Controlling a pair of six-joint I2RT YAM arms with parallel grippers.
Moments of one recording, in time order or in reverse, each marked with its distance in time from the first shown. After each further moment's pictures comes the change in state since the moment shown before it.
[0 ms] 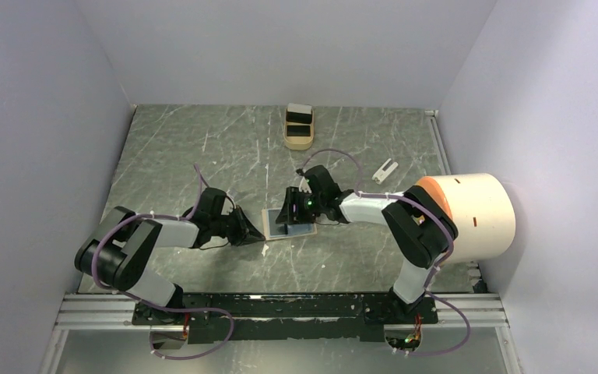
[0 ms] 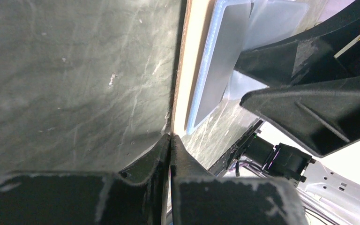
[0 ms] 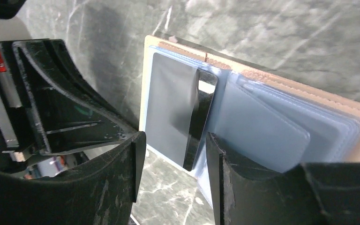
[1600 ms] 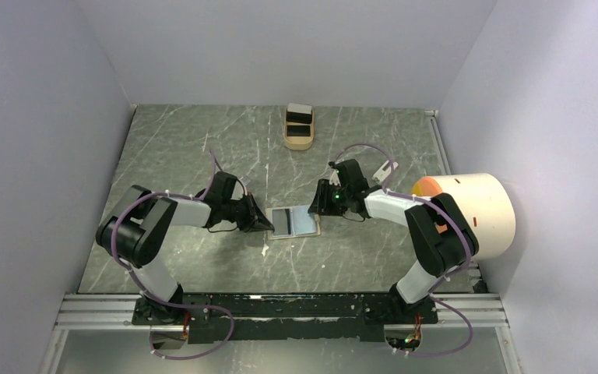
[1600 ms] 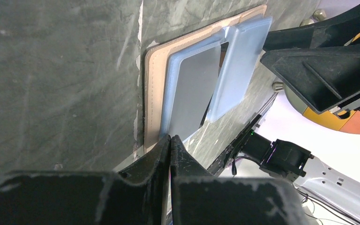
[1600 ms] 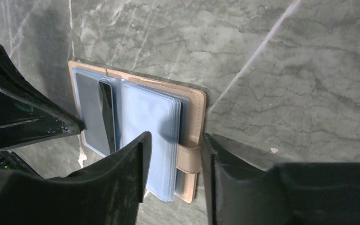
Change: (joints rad) left arm -0.004 0.181 0.226 -0.087 0.080 0.085; right arm -0.220 -0.134 -0.069 -0.150 0.095 -0.153
